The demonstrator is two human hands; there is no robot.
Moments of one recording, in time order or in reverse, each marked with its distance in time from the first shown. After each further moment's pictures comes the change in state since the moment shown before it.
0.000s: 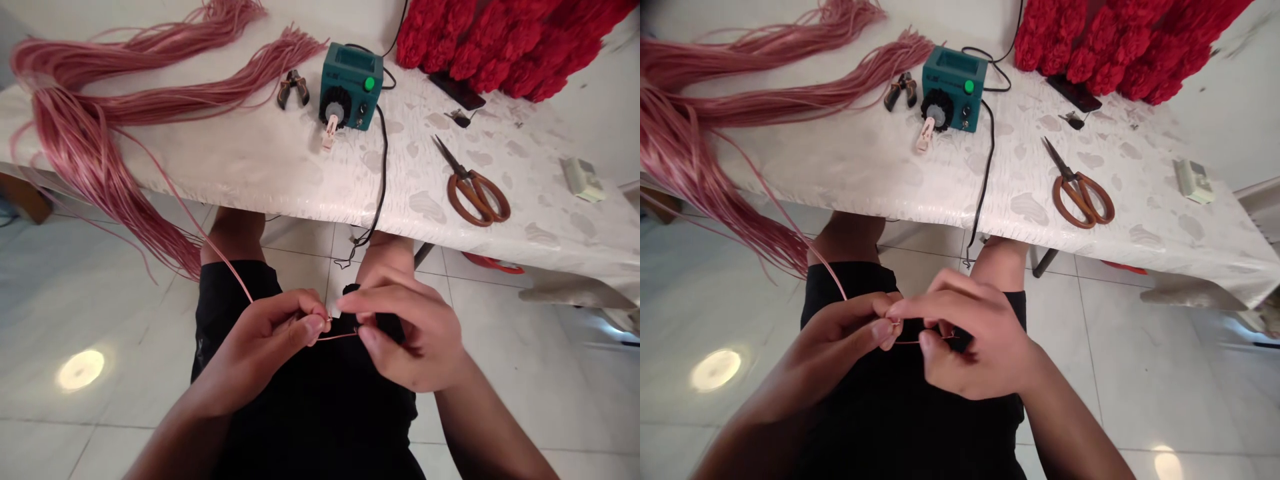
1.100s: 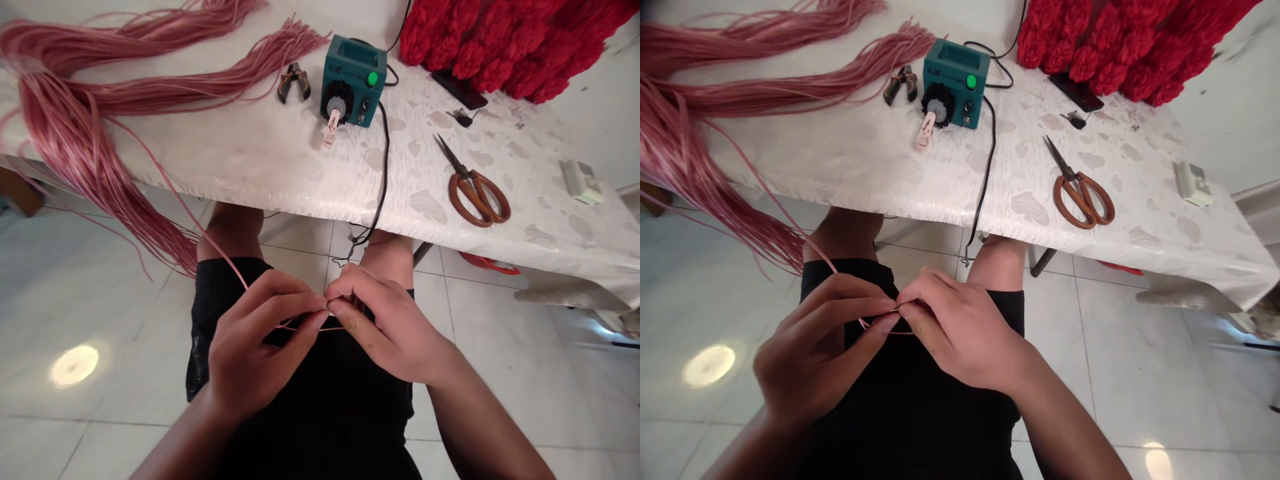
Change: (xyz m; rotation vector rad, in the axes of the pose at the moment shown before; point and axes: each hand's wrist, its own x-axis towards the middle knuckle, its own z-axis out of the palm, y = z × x) left_hand 0.006 -0.009 0.018 0.522 0.499 0.693; right_hand 0.010 -0.006 0.004 -0.160 -0.283 0.358
